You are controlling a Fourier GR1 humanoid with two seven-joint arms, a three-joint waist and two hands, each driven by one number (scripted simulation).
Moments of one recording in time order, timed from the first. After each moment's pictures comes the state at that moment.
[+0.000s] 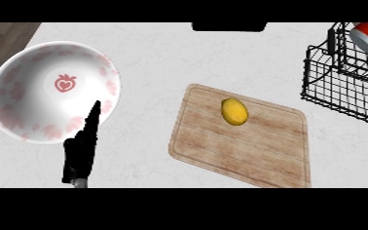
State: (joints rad) left arm 0.07 0.14 -0.12 -1.45 -0.04 0.22 0.01; right arm -0.77 -0.91 -0.19 -0.64 -0.04 0.26 0.00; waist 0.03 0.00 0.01
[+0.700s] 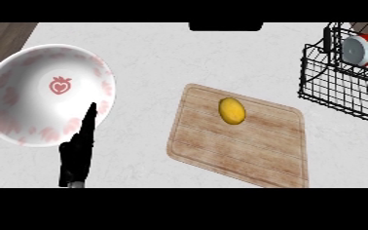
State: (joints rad) left arm 0.09 0.13 -0.10 -1.47 -0.04 0.23 0.00; right arm -0.79 -1.11 -0.46 -0.44 -0.17 0.13 -0.04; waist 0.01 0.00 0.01
